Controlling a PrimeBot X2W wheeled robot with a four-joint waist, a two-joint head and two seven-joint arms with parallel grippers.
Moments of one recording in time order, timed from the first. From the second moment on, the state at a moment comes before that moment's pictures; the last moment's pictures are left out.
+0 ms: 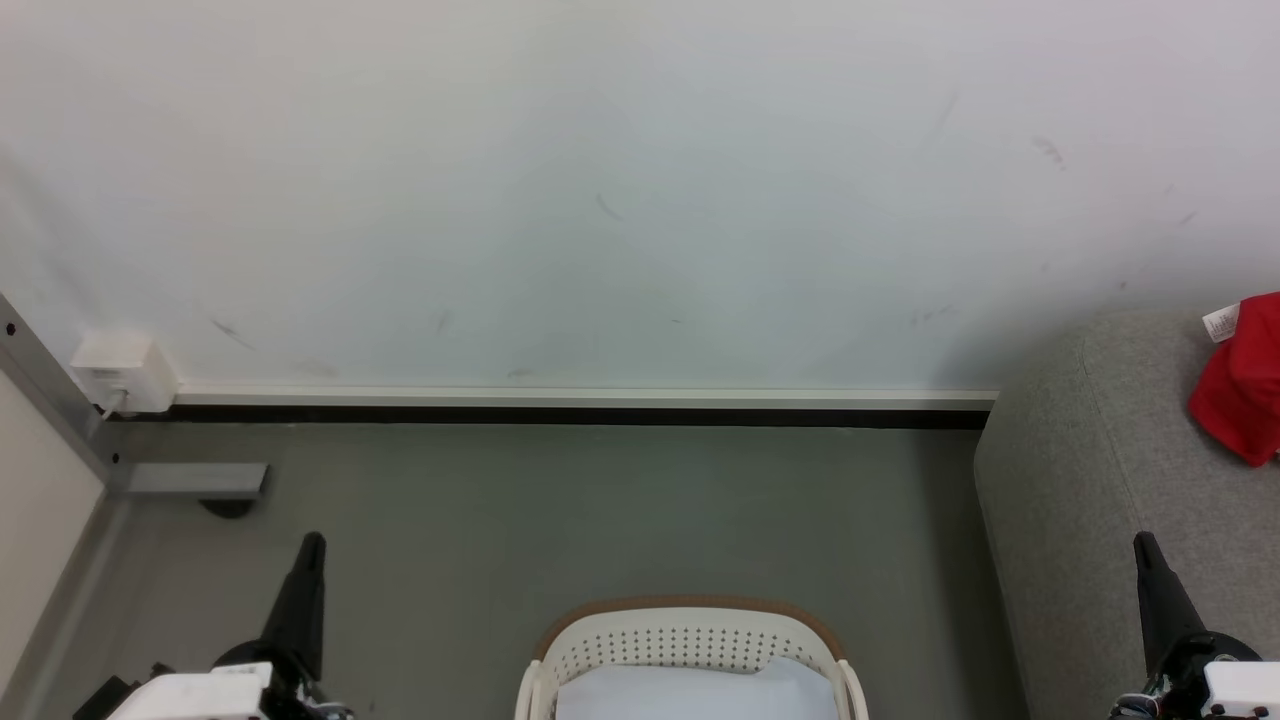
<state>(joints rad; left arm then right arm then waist) -0.11 0.05 0.11 0.25 -1.61 -0.13 0.11 -0.10 -0.05 -0.11 0.25 1.61 0.13 0.11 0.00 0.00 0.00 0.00</state>
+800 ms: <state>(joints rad) -0.11 0.05 0.11 0.25 -1.61 -0.13 0.11 -0.10 -0.05 -0.11 0.25 1.61 0.13 0.11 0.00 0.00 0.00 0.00</state>
